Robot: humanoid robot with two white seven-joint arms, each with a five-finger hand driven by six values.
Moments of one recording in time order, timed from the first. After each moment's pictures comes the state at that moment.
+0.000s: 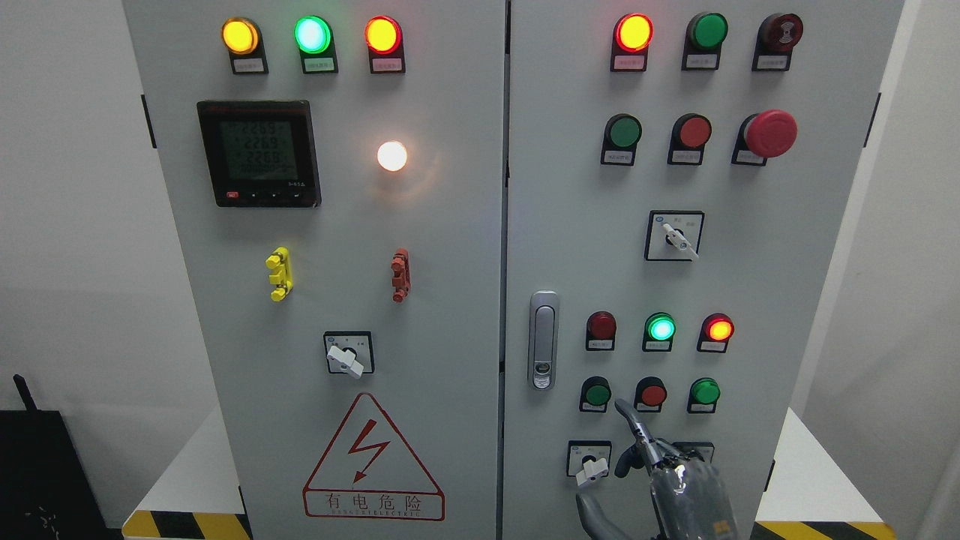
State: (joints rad) left arm 0.05 -0.10 -0.16 -0.07 0.12 -0.03 -0.02; right arm -0.16 0.13 -0.05 -1.70 1.07 -0.41 -0.12
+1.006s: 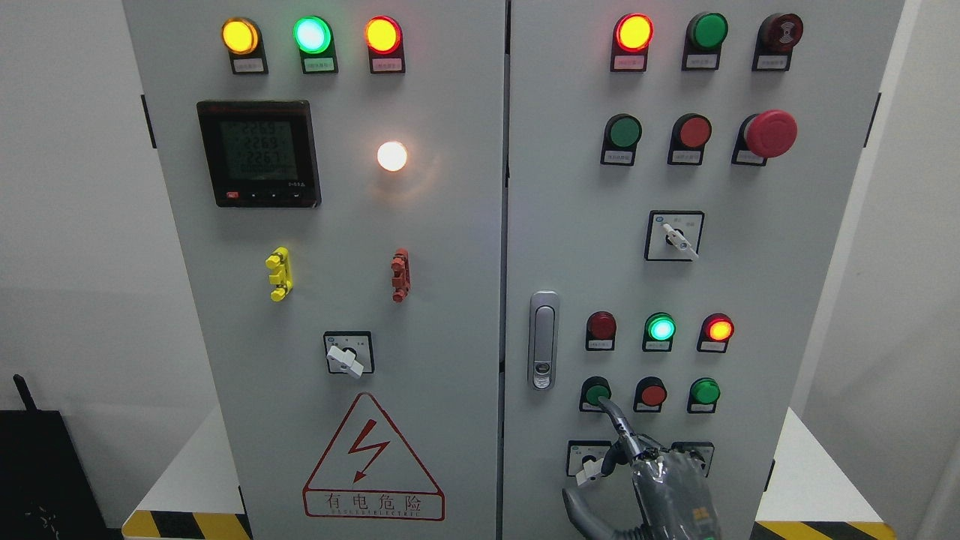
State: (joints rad) left arm 0.05 -0.10 -0.16 -0.07 0.12 -0.03 -0.02; right arm -0.22 0.13 -0.04 -1.62 1.08 -0.41 -0.12
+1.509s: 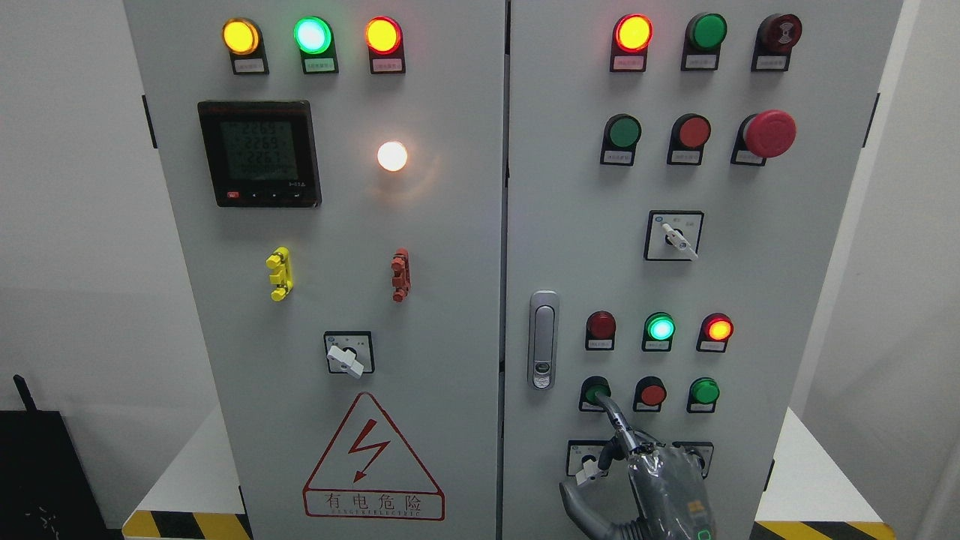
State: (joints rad) left arm 0.05 -0.10 -0.16 -0.07 0.12 -0.03 -0.02; right arm -0.24 0.13 -0.04 -1.58 1.08 -0.40 -0.12
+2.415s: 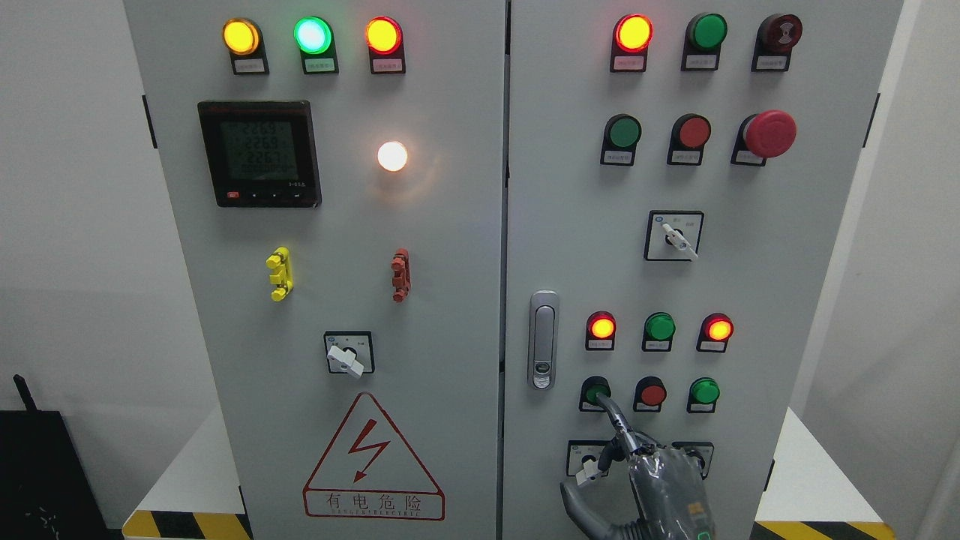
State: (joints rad) left arm 0.05 -0.10 -0.16 -0.07 0.12 -0.03 -0.02; right arm -0.22 0.13 -0.04 -1.59 1.06 -0.44 -0.12
